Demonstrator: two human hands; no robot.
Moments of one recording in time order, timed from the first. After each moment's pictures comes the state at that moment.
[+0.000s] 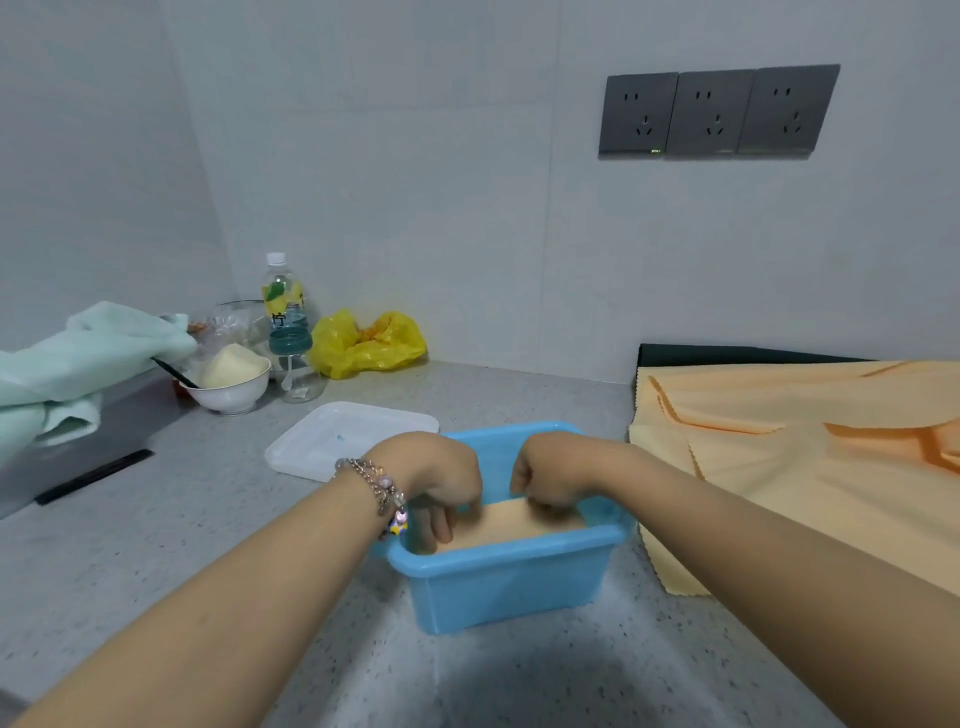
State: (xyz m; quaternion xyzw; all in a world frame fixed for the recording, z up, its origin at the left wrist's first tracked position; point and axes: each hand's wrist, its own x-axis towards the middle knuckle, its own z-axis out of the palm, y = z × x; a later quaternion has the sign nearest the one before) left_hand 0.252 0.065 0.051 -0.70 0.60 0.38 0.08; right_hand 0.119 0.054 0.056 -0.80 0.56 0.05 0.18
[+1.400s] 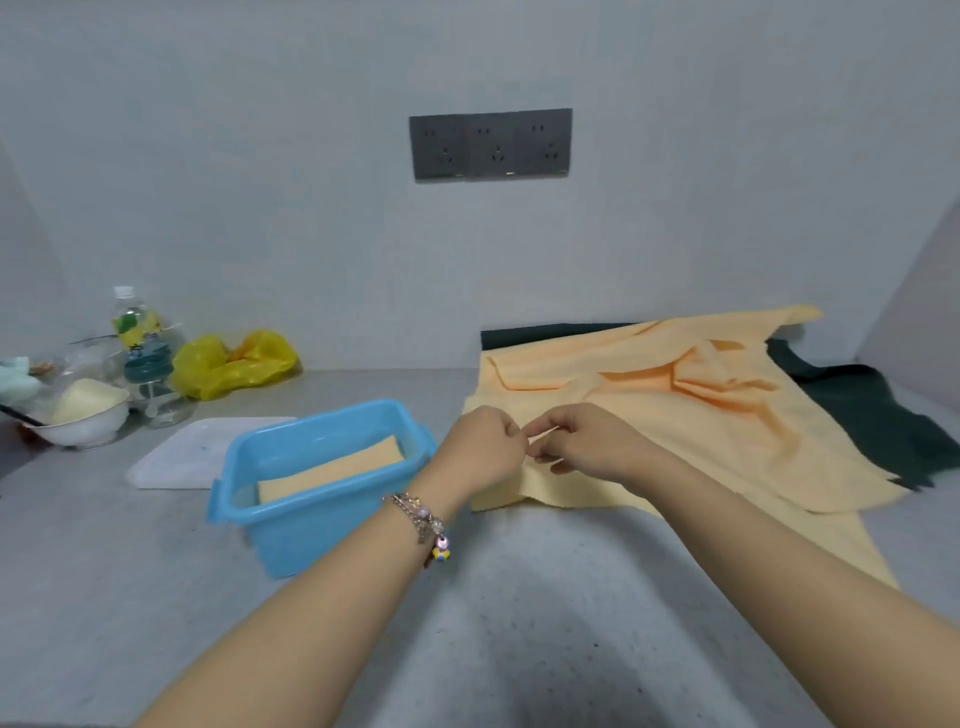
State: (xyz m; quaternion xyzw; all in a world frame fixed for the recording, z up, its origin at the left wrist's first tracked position) left_hand 0.060 0.132 0.049 -0.56 0.75 0.23 -0.26; right_hand -0.082 0.155 0.058 -0.66 0.59 -0.31 0.35
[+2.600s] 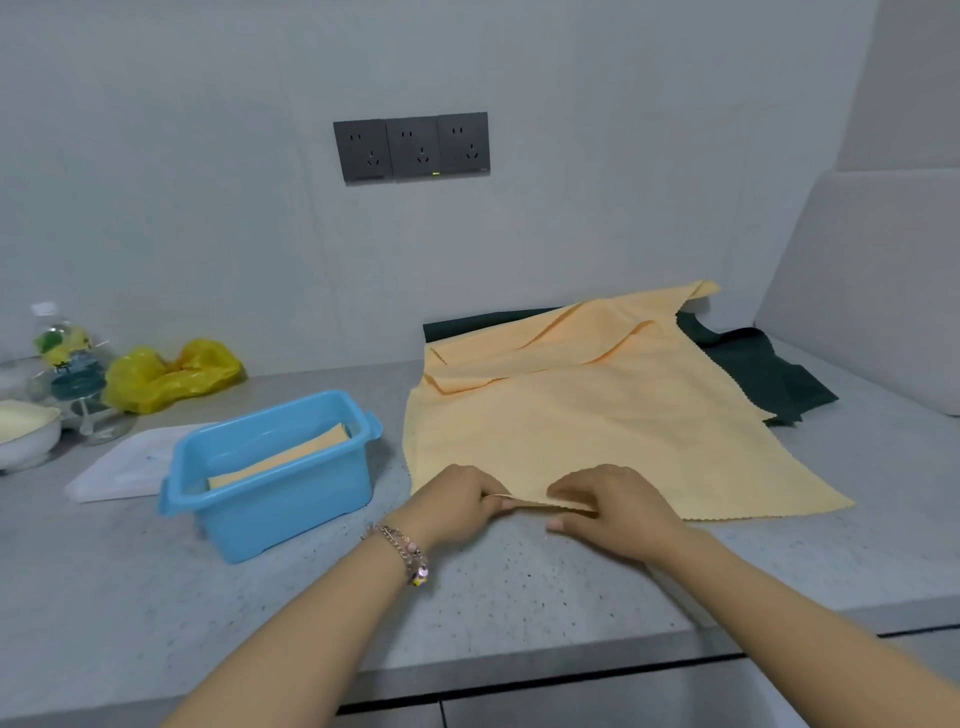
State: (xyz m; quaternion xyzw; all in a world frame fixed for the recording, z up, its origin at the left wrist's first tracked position) left_hand 0.049 0.172 -0.016 -0.43 0.87 0.21 -0.12; right_hand -0.163 0.233 -0.036 -0.76 0.62 -0.20 0.03
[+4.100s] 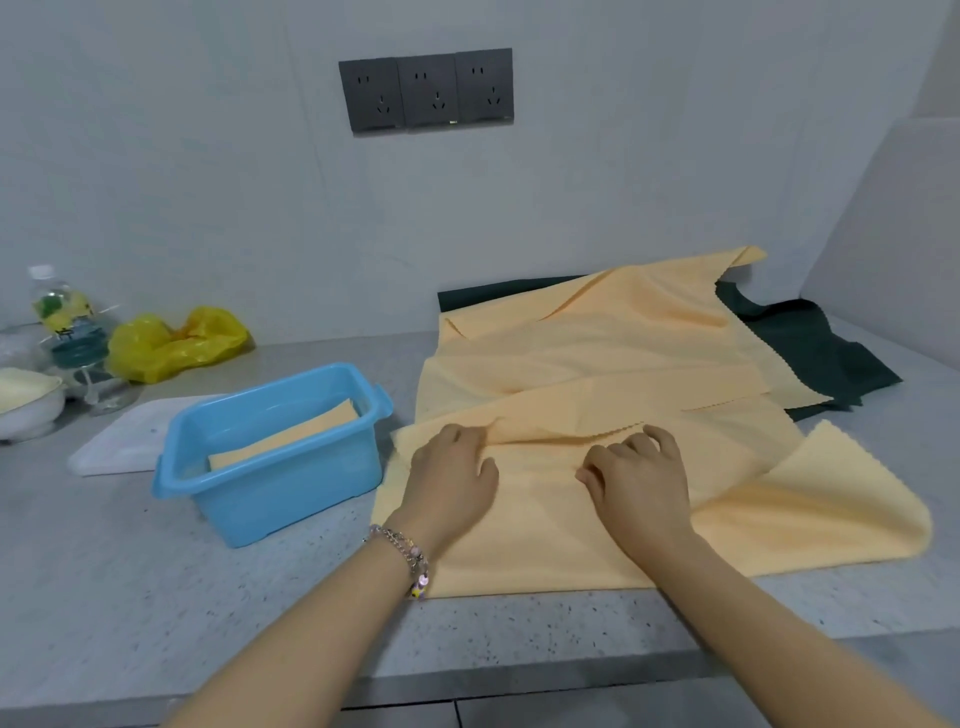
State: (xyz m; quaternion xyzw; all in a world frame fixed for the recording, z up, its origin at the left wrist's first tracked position) left_hand 0.059 0.147 -0.046 -0.53 0.81 0.08 -0.25; right_hand -0.138 0.212 -0.056 -0.65 0.67 -0.23 -0.26
